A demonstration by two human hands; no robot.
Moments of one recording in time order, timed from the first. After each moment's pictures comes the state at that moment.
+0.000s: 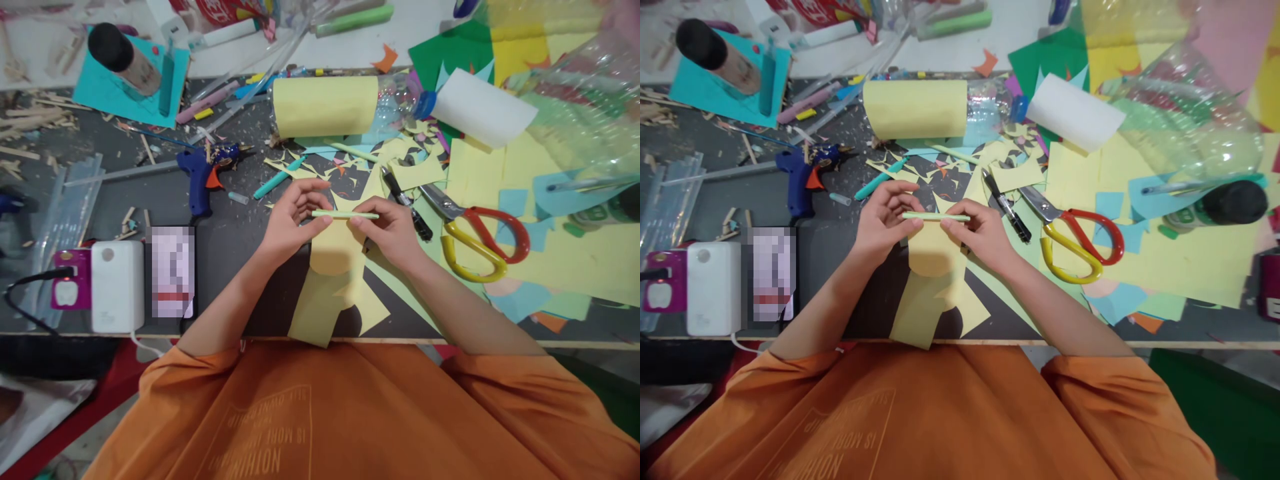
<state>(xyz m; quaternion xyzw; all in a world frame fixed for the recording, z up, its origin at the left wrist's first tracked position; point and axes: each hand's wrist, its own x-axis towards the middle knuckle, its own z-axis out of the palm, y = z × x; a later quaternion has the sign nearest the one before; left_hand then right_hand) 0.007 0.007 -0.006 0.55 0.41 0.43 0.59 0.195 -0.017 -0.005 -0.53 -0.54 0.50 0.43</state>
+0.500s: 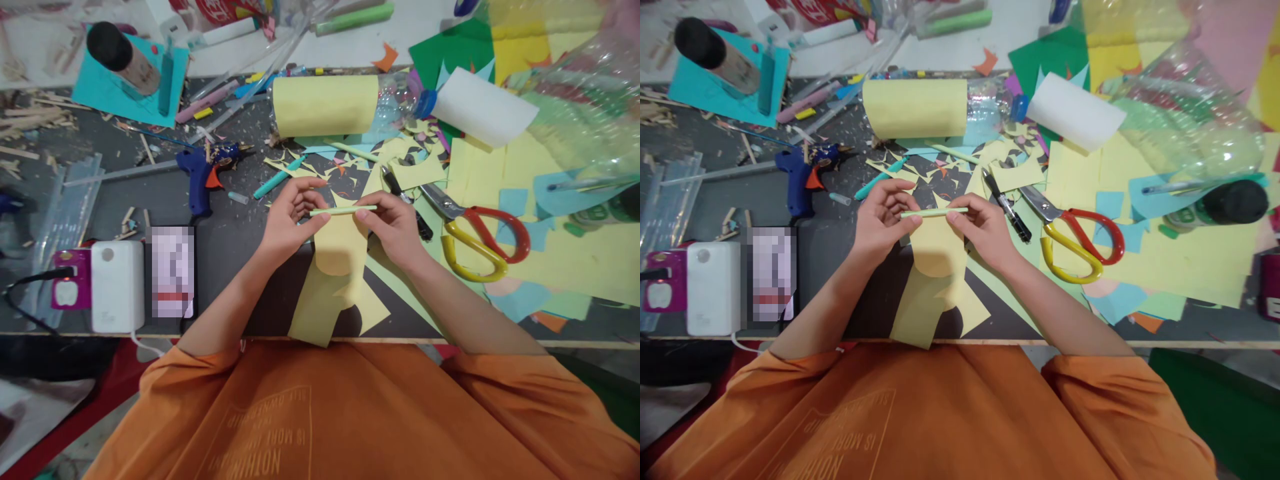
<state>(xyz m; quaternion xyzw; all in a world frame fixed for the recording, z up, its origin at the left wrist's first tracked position) 0.006 0.007 -0.007 0.57 0.44 0.43 0.55 0.194 -0.013 -0.006 -0.53 -0.51 0.49 0.46</state>
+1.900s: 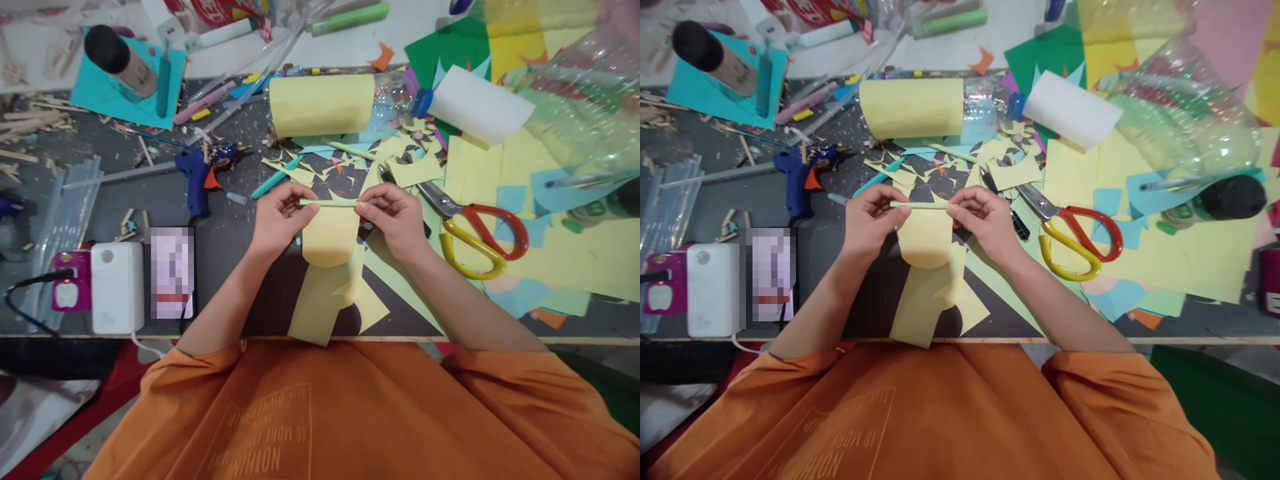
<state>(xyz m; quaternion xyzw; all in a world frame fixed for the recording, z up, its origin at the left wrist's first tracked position) 0.000 0.014 -0.008 0.60 0.47 0.44 0.48 0.198 -0.009 -0.007 -0.48 -0.46 0.55 0.51</state>
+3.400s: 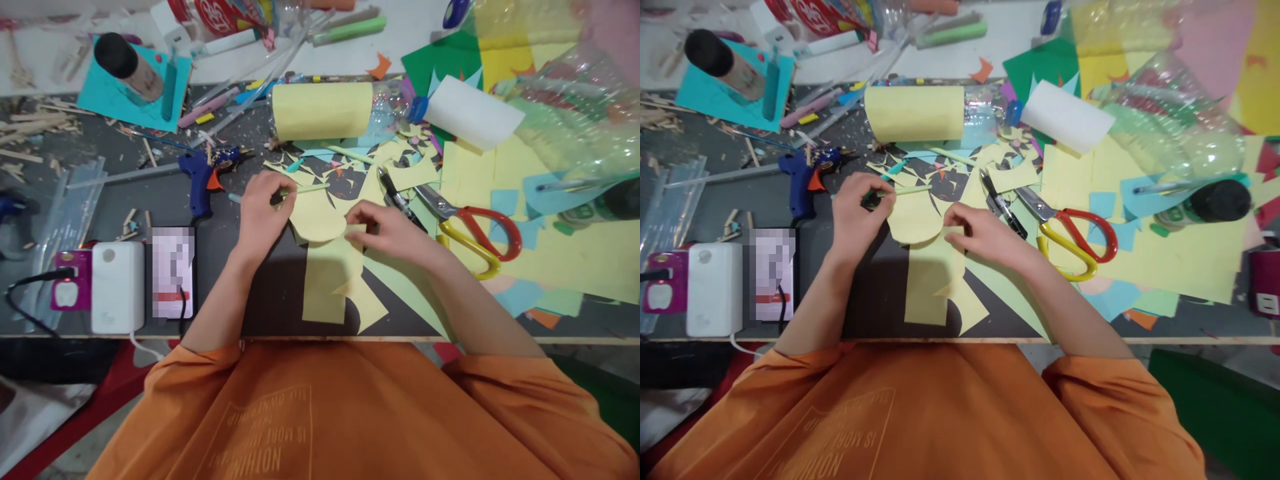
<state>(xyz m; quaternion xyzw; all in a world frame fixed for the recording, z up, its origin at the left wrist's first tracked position) -0.023 0.025 -0.003 0.73 0.52 0.38 0.23 0.214 -0.006 0.012 -0.48 -0.71 0.47 0.20</state>
